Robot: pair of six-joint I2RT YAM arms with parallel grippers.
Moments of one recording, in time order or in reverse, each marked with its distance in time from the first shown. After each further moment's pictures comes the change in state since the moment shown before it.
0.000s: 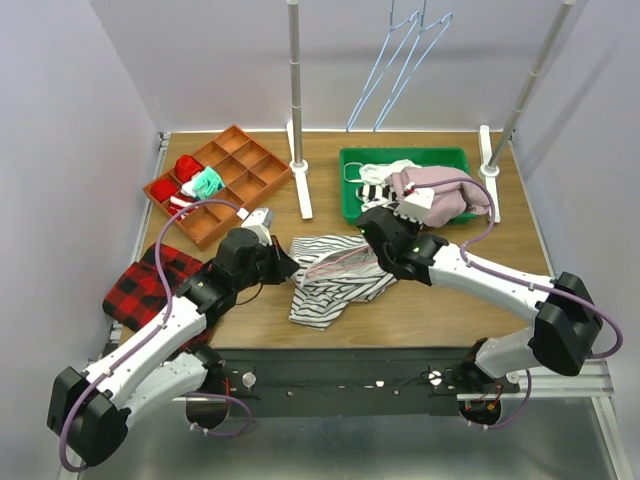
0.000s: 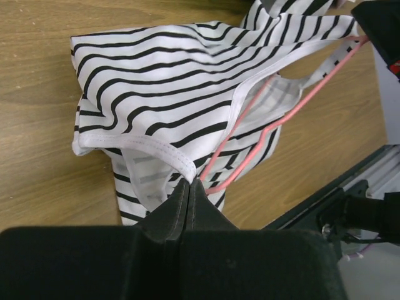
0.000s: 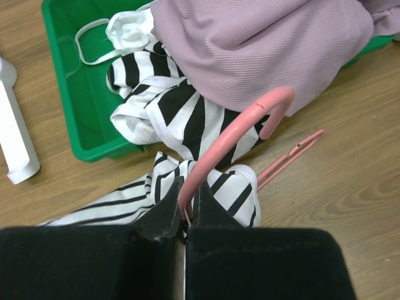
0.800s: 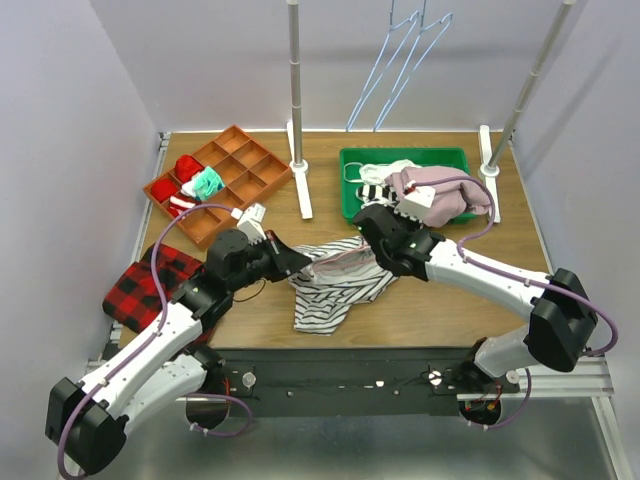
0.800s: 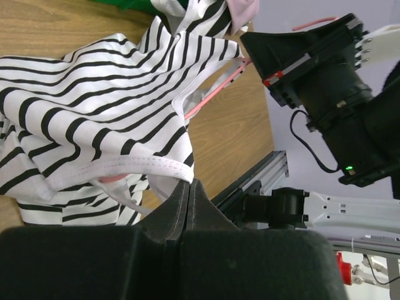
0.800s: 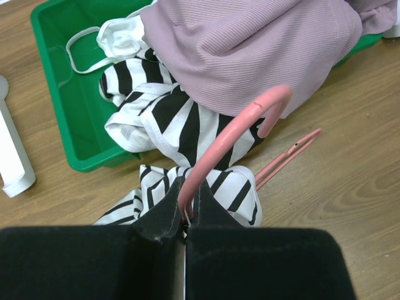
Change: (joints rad) left arm 0.024 -0.082 -0.026 0.148 0.175 -0.291; right arm 0.000 0.036 0.041 -0.062 0.040 0.066
